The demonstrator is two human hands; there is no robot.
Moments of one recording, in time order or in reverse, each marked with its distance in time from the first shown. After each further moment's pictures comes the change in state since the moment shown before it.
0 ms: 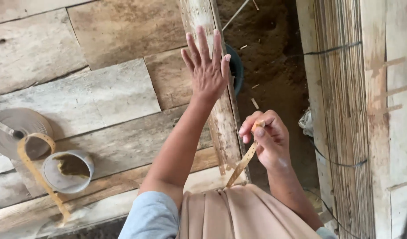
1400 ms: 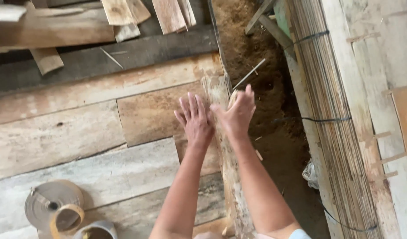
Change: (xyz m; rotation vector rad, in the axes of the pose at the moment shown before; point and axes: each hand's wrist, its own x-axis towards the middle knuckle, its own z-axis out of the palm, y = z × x) left_hand 0.102 -0.090 0.002 -0.213 0.231 -0.094; right_hand 0.261 0.122 0.056 -1.087 0.441 -0.195
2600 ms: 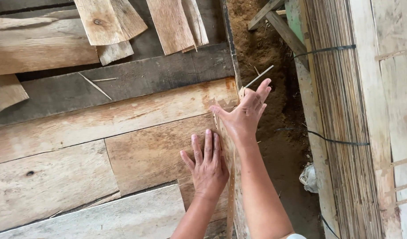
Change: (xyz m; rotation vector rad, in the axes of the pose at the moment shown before) left_hand 0.011 -0.005 -0.004 0.103 -0.090 0.089; right_hand 0.100 0.032 0.105 -0.277 -0.295 0.245
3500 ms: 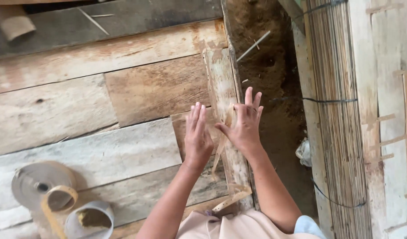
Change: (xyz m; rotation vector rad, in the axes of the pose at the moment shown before) left_hand -0.100 0.009 -0.041 -0.412 0.386 0.120; right_hand -0.189 0.084 -0.082 -0.123 -0.167 -0.322
